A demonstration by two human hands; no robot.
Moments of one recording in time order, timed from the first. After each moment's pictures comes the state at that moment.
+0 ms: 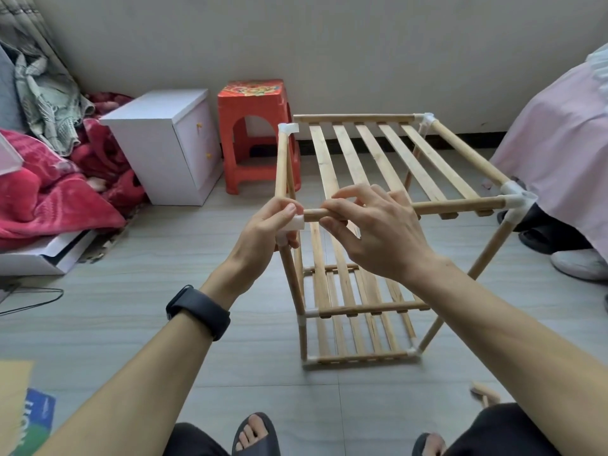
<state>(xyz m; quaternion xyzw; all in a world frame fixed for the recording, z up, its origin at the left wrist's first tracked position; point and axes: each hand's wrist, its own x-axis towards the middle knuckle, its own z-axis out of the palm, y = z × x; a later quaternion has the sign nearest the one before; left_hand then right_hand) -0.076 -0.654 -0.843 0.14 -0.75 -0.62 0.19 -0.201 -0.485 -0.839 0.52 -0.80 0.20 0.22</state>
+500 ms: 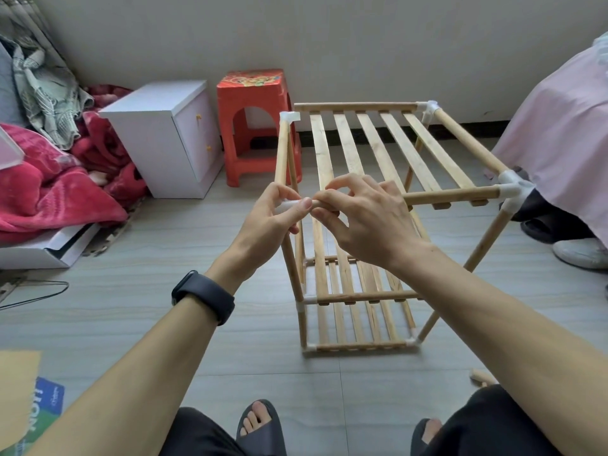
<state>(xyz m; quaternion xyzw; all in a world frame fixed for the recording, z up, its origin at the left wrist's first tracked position) -0.083 -0.656 -0.848 0.15 -0.79 -0.56 0.21 -0.193 -0.495 -0.839 0.51 -0.81 0.19 0.20</state>
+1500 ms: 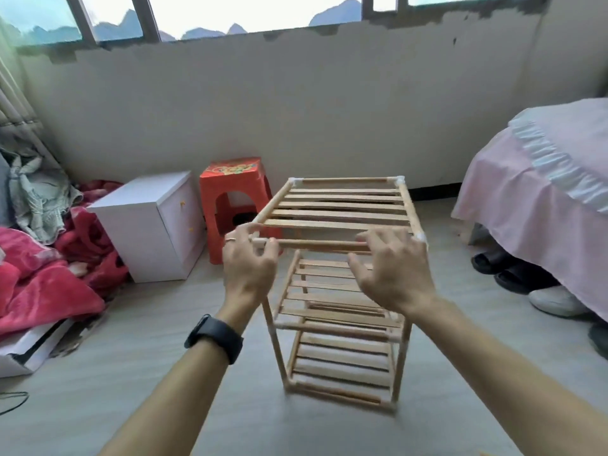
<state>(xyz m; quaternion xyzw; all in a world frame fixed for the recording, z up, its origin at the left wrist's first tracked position) -0.152 -0.656 -0.808 0.23 -0.81 -0.37 0.40 -0.249 -0.444 -0.811 0.32 -0.90 0.24 0.20</state>
